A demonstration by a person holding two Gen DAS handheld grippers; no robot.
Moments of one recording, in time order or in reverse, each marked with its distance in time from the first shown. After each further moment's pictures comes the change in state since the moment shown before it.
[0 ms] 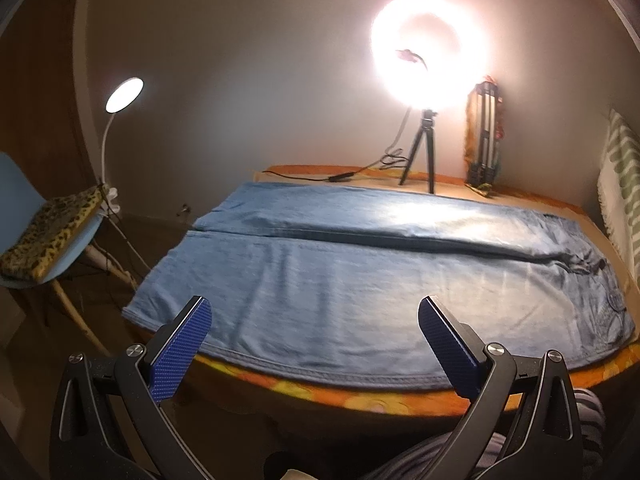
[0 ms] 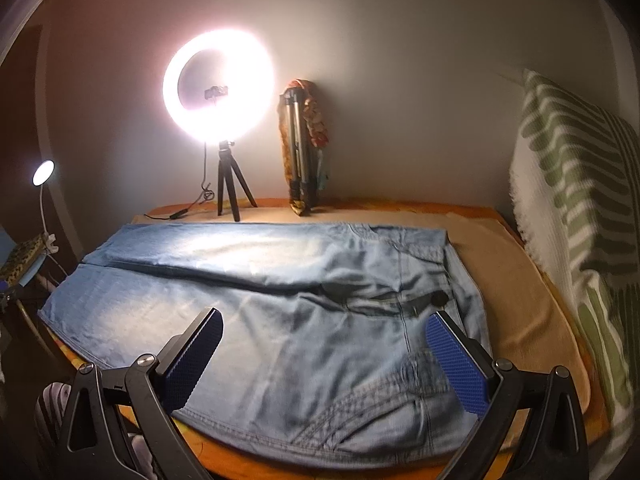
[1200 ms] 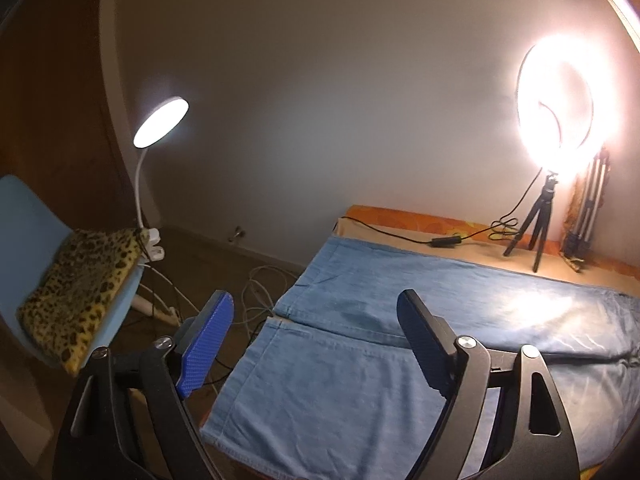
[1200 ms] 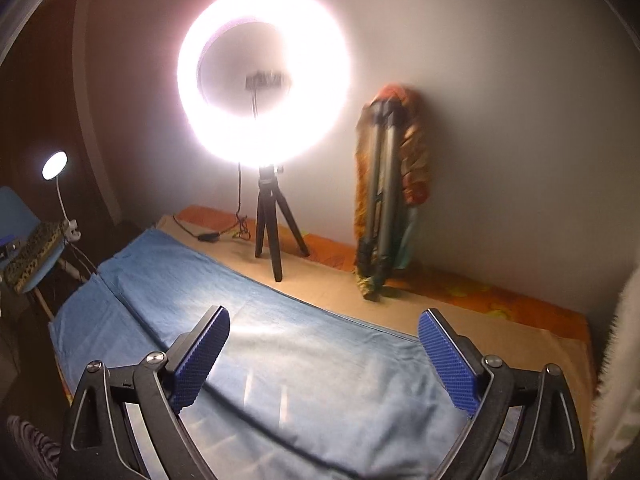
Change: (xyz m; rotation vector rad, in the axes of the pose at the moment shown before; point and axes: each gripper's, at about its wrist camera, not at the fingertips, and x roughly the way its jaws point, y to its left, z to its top) left arm 0.111 0.121 0.149 -0.050 0.040 0.157; right arm 0.200 0.058 0.190 -0.193 0.138 0.222
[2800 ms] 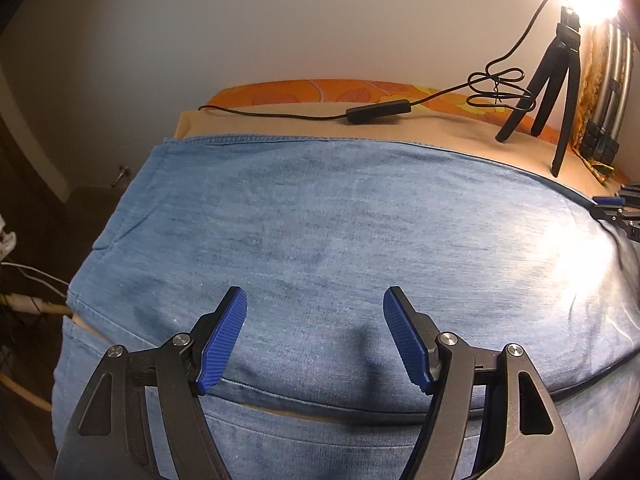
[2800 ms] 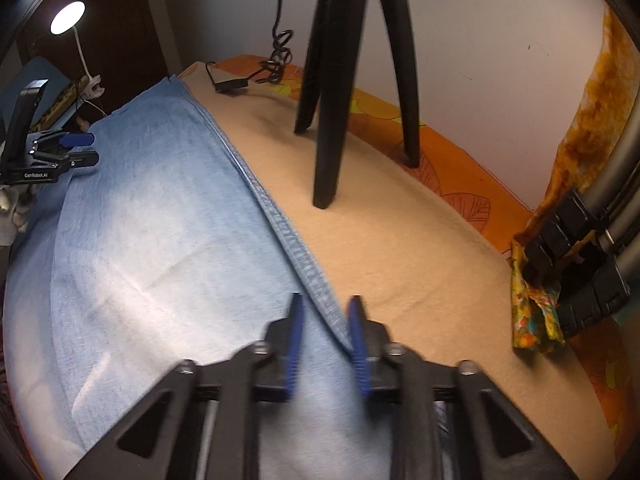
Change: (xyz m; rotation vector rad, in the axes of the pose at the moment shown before) left arm 0.225 -0.153 -0.053 0.155 0.342 -0.178; right arm 0.283 0.036 -0.028 -0.346 0.361 0.237
